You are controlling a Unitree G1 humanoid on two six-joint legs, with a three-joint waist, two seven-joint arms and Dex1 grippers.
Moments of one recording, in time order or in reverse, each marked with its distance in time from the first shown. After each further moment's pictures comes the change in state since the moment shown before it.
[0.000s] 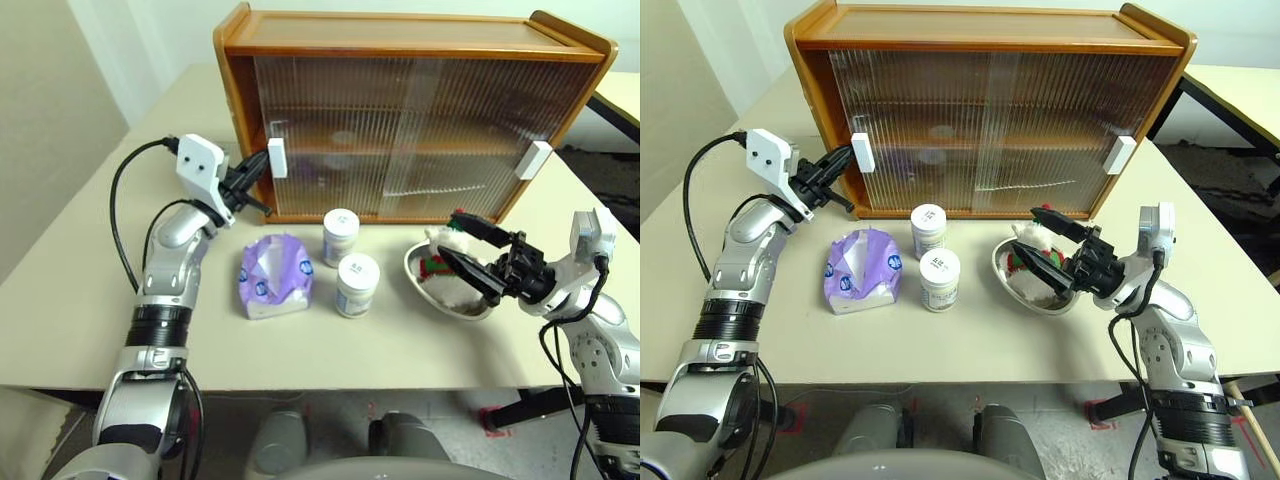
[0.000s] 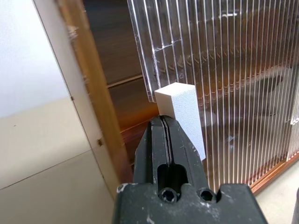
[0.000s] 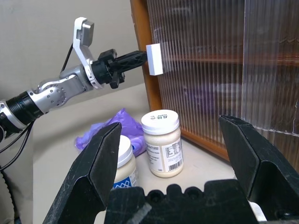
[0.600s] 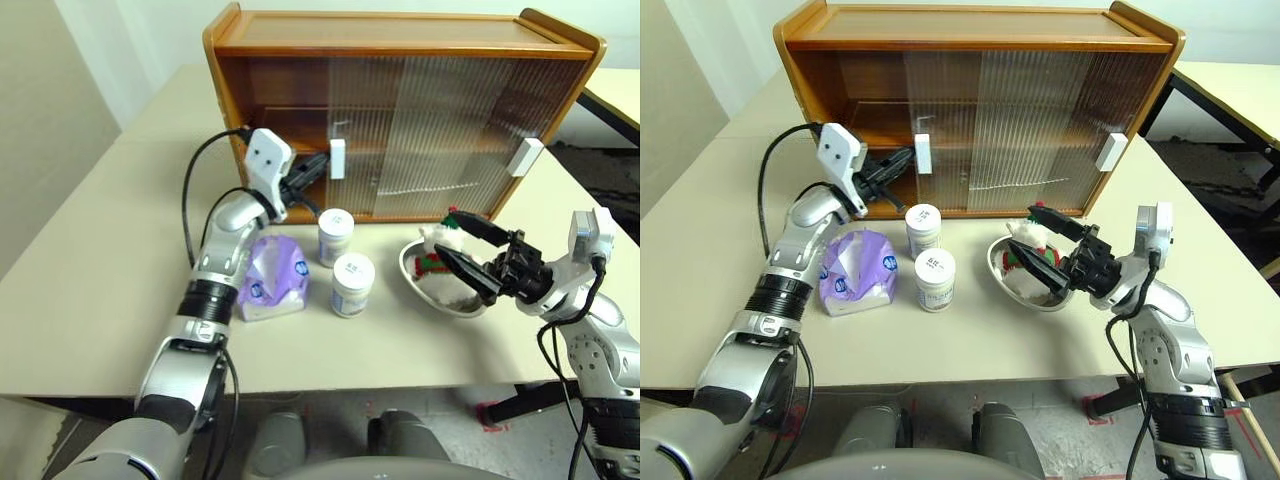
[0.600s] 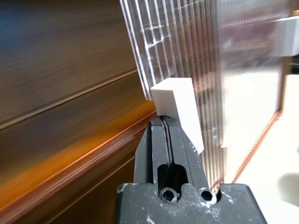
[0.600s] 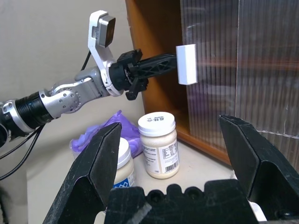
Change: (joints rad) left arm -0.130 -0.158 -0.119 0.152 0.061 -0.073 -0.055; right arm 0.022 0.010 0.005 -0.055 -0.008 0.000 -0.046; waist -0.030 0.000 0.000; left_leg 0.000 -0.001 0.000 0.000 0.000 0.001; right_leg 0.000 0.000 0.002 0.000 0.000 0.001
